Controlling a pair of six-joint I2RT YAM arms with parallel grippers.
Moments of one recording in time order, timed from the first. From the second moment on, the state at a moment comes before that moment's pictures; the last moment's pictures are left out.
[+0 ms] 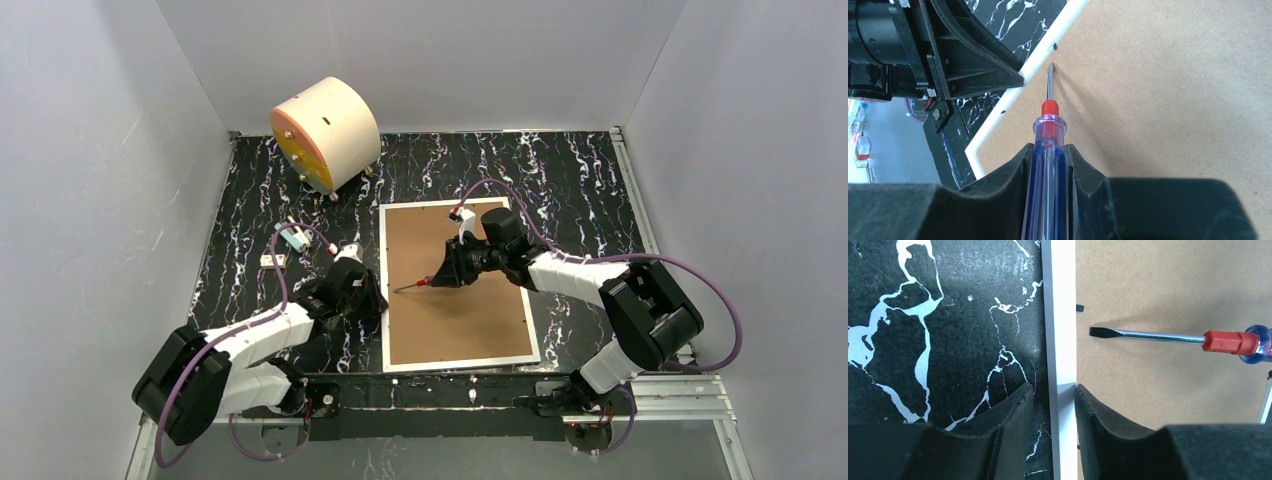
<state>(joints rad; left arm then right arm) -0.65 1.15 0.40 -0.12 -0.06 -0.76 0.65 1.54 0.75 0.17 -0.64 0.34</state>
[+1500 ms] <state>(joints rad) -0.65 1.21 0.41 -0.06 -0.05 -0.75 0.62 1.61 0.77 0.22 -0.67 0.30</state>
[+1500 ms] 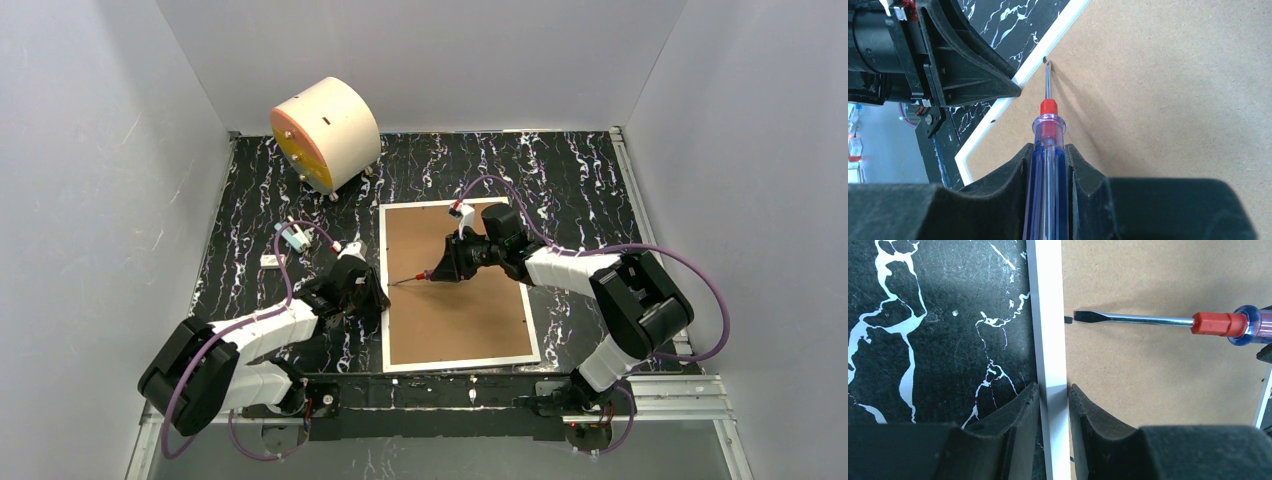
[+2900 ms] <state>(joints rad) -0.65 1.19 0.37 0.01 -0.04 -0.75 0.63 1.69 0.89 0.12 -0.73 0.35</state>
